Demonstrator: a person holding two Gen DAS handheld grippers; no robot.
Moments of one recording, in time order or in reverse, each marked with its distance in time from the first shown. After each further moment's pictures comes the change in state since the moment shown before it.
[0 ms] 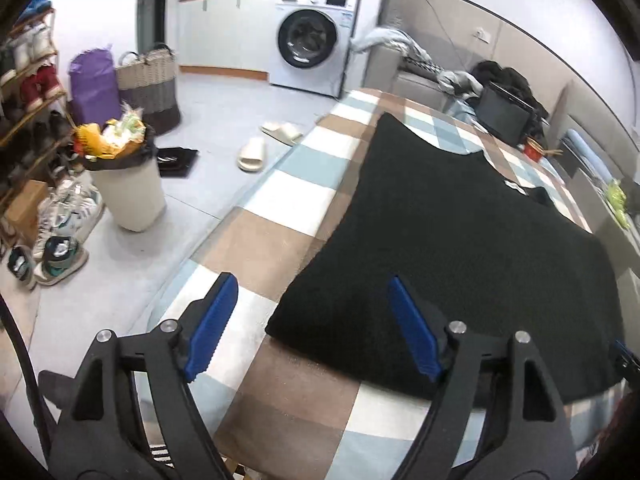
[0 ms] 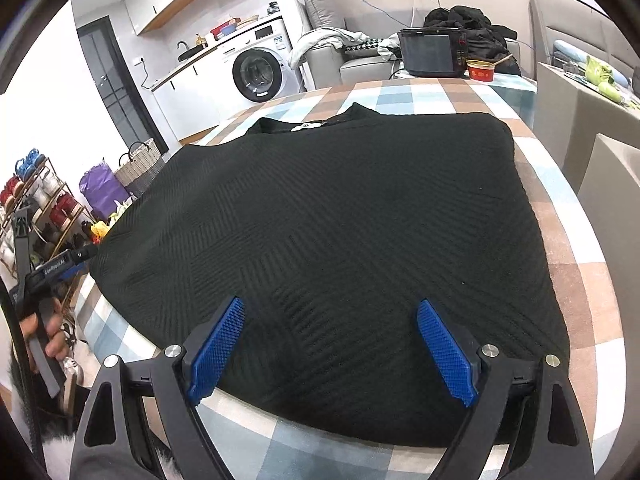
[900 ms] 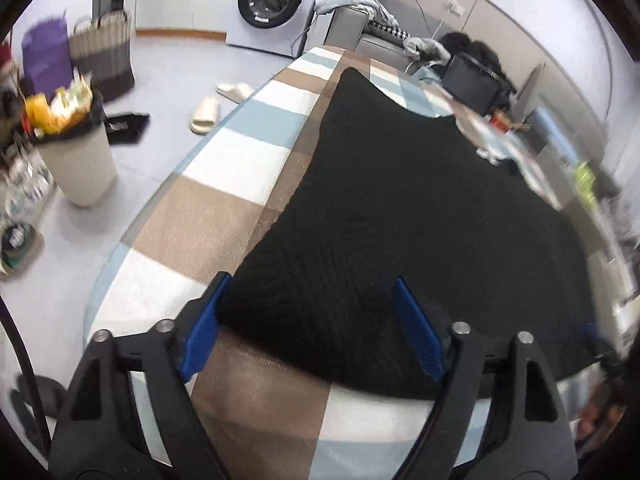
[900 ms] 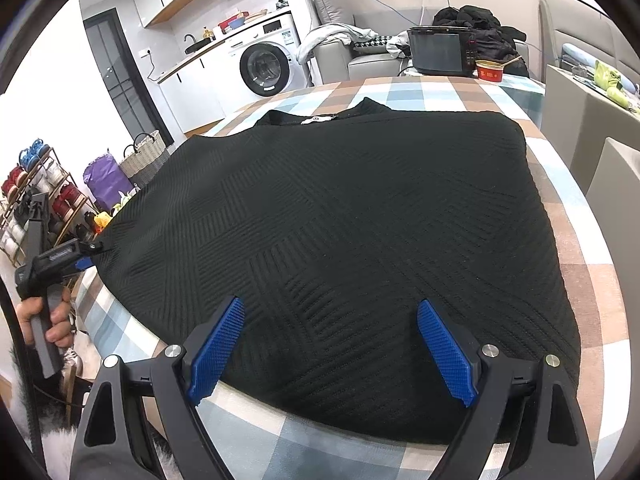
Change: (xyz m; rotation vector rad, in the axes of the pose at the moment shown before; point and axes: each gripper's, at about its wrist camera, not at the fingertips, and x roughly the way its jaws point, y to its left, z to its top) left arm 0.033 -0.006 -0.003 0.030 0.124 -0.125; right arm 0.003 0.003 -0.002 -0.026 0.011 0.008
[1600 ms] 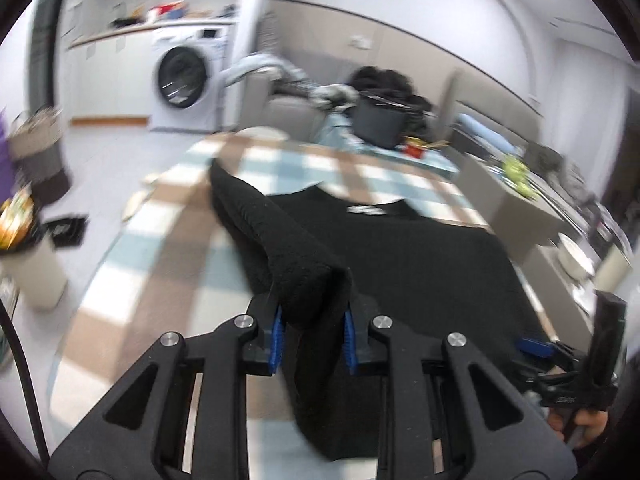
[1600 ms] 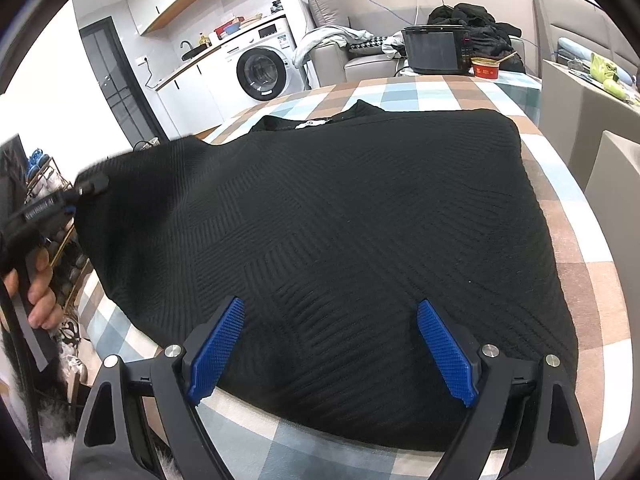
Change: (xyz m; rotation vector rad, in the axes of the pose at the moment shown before) left arm -0.060 -0.139 0.038 0.252 -0.225 -0.235; right arm -0.002 -0.009 0.002 0.037 -0.016 0.006
